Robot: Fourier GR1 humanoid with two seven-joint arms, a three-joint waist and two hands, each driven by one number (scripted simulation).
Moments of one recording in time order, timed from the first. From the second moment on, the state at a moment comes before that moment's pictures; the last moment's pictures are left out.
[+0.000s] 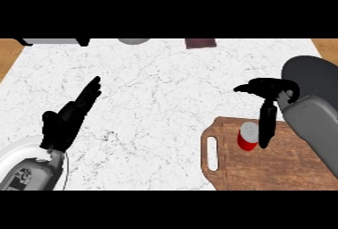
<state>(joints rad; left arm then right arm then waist) -0.20 0.44 -0.28 -1.56 0.19 0.14 0.16 -0.71 -0.58 0.49 -1.25 -0.03 0.75 0.84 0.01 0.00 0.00</state>
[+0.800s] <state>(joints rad) -0.17 0.40 -0.24 -1.58 0.14 0.10 0.18 -0.62 -0.57 0.51 -1.35 0.06 0.77 0.90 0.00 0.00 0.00</state>
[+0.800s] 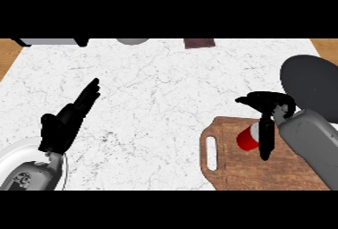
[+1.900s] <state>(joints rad) -0.13 0.33 -0.15 -1.63 0.07 0.01 0.21 -0.49 -0.44 0.45 -1.36 0.32 0.87 0.78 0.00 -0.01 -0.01</state>
